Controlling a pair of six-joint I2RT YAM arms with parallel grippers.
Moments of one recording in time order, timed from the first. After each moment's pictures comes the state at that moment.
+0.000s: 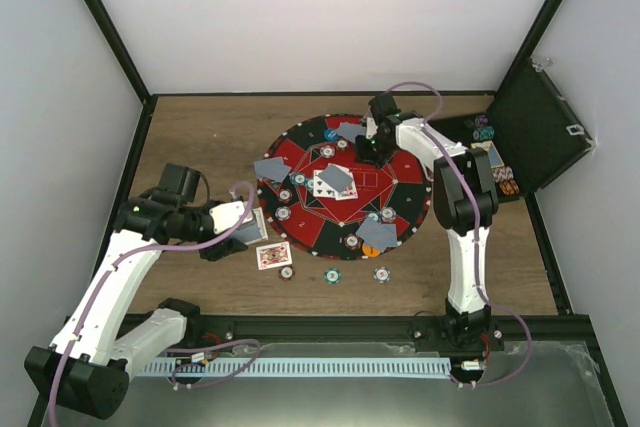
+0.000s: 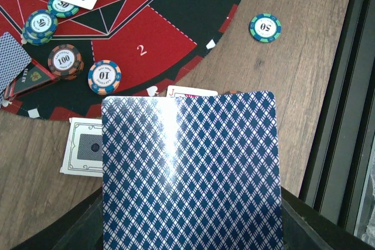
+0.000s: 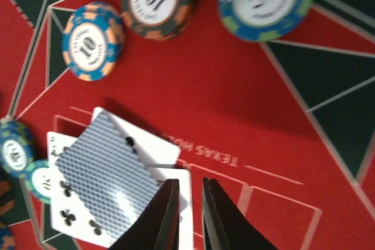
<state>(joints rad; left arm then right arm) -0.27 0.95 0.98 -1.19 0.48 0.89 0.33 2.14 1.69 -0.72 -0.31 0.29</state>
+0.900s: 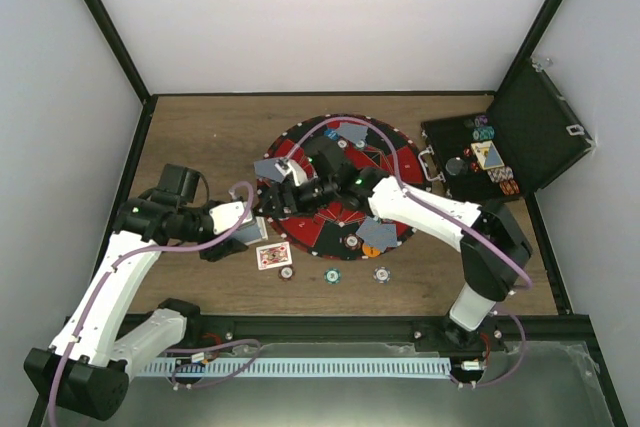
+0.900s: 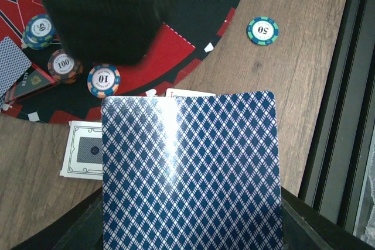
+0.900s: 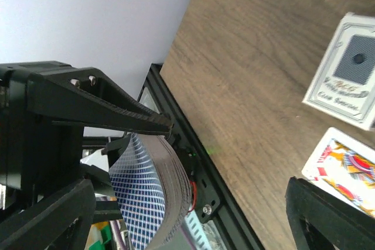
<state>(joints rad) -0.27 0.95 0.98 -1.19 0.49 0.90 0.85 1.65 1.28 -0.26 -0.70 0.69</state>
